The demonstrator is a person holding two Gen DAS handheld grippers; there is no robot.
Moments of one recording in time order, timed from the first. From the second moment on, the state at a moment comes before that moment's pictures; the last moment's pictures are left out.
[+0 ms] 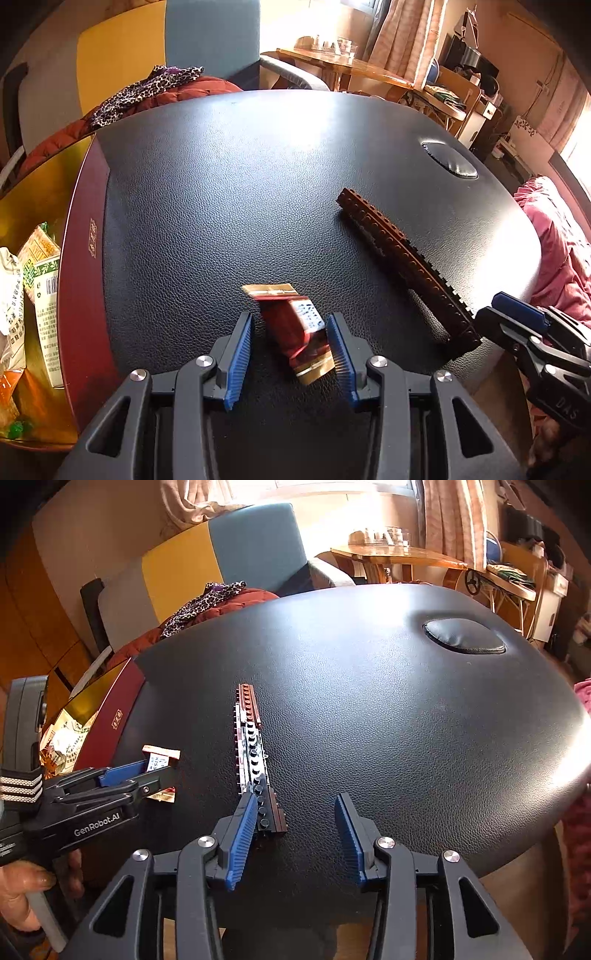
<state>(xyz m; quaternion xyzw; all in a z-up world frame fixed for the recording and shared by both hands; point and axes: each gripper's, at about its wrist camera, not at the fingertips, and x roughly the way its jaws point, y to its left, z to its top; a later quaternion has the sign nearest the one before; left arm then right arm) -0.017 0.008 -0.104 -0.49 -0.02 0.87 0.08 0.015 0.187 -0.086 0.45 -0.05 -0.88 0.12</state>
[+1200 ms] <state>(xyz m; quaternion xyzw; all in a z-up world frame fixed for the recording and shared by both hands) 0.026 -0.018 -0.063 -0.42 -0.04 0.90 0.11 -0.033 0.133 -0.109 0.47 0.07 -0.87 0.15</state>
